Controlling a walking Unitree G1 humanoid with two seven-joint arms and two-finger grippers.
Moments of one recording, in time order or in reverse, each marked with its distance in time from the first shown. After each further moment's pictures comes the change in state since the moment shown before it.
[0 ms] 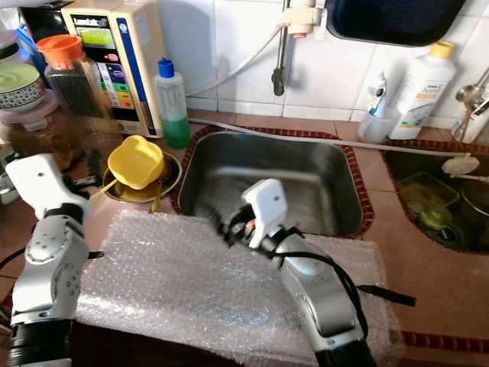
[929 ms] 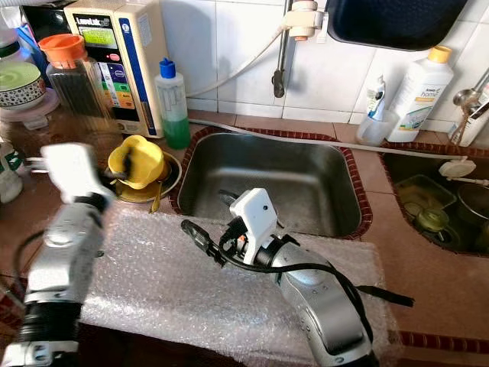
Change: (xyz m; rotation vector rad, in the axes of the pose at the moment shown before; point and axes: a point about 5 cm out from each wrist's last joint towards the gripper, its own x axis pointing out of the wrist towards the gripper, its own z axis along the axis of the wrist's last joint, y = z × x) left arm 0.013 -0.042 -0.011 0.066 0.086 -0.286; right arm -0.005 0.015 0.008 0.015 0.034 0.071
